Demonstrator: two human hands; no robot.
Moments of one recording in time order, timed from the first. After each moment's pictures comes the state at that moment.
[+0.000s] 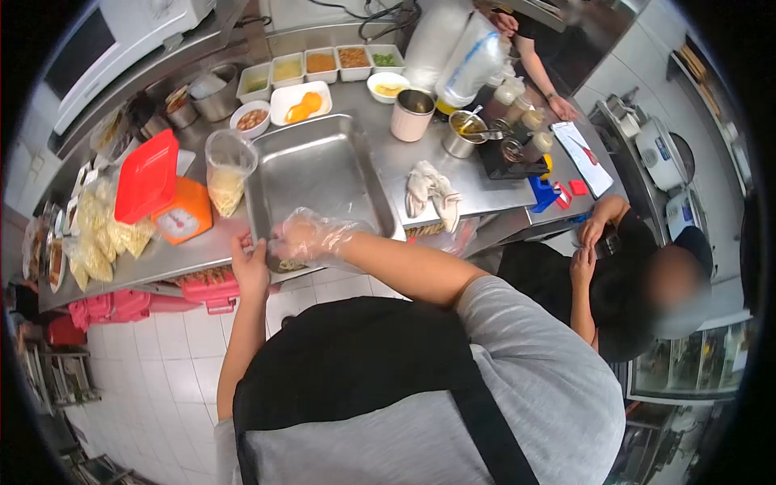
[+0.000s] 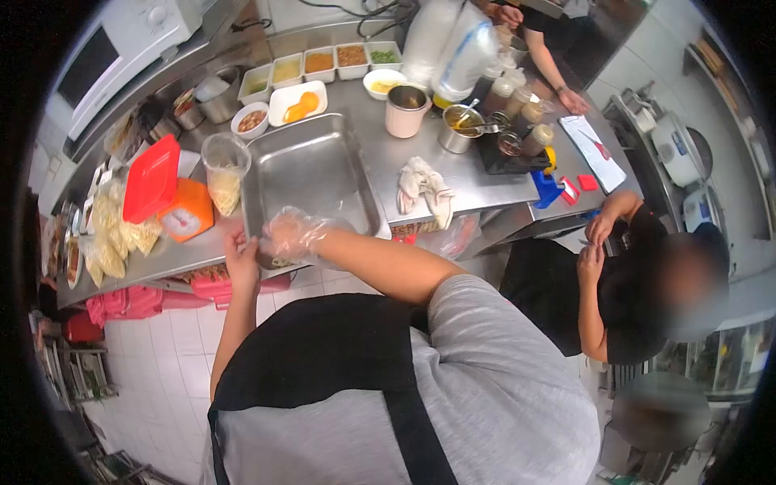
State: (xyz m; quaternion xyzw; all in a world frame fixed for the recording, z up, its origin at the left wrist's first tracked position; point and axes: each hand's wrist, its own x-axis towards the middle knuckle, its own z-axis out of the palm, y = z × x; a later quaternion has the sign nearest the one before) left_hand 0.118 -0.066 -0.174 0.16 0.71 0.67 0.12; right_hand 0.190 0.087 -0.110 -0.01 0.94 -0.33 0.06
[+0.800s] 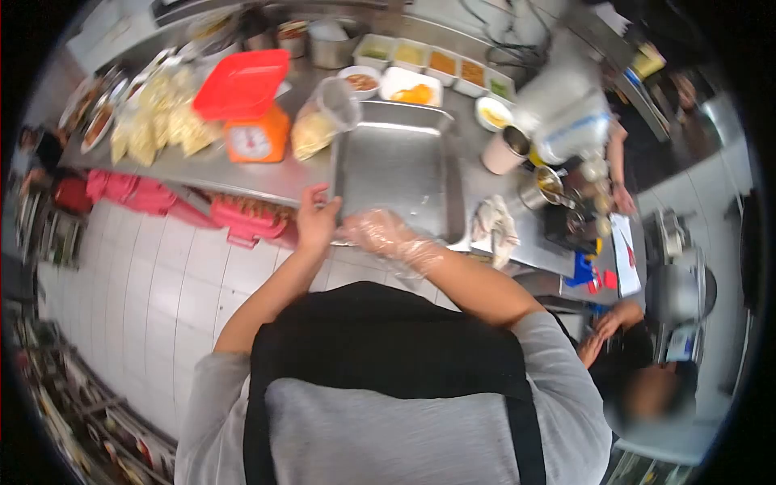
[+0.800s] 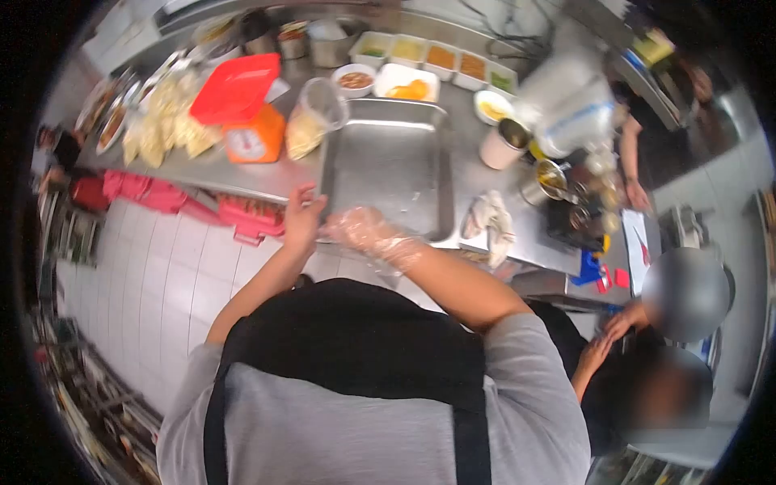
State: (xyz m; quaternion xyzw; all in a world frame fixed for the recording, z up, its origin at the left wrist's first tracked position) left_hand 0.133 -0.053 -0.186 0.06 0.72 0.69 0.07; right_hand 0.207 0.077 -0.122 -0.16 0.97 -0.16 0.06
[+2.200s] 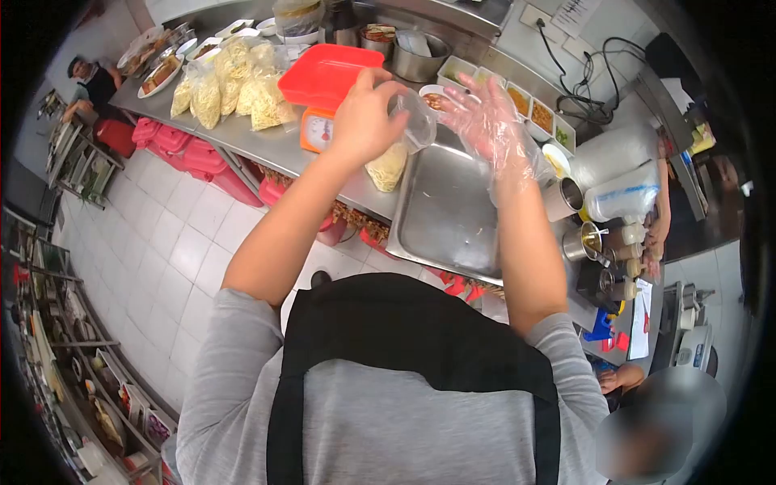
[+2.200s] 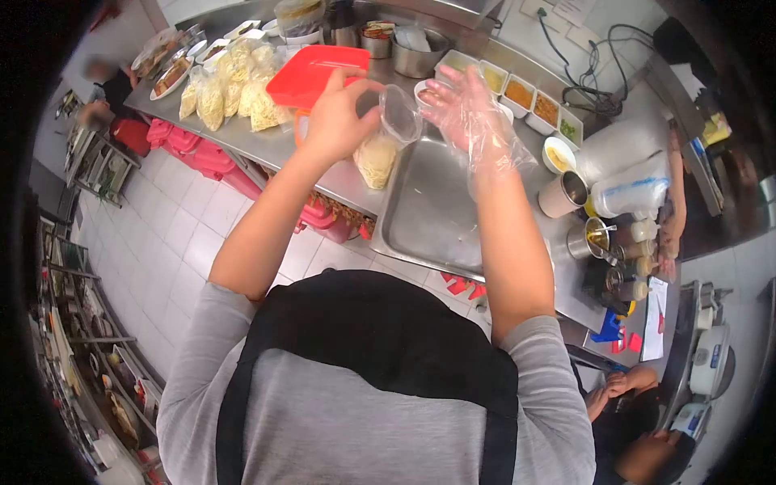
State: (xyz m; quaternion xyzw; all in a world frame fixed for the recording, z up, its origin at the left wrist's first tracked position) left_hand 0.043 -0.069 0.001 0.32 0.84 0.39 -0.21; right_hand 0.073 0.138 0.003 0.06 0.48 -0.87 -0.06
